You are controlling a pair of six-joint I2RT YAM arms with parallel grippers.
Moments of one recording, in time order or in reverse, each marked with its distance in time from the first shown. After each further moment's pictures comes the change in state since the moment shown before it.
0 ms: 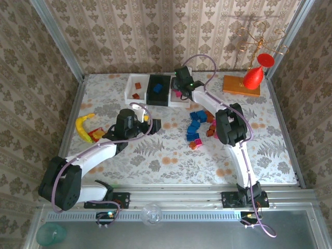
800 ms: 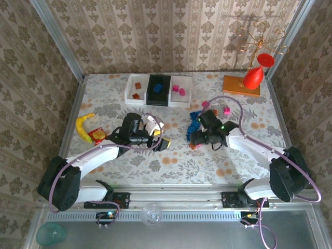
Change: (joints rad) left arm -0.082 -0.018 -0.002 -0.159 0.381 0.338; right arm 0.164 -0.973 -1.189 -0.246 -0.204 -0.081
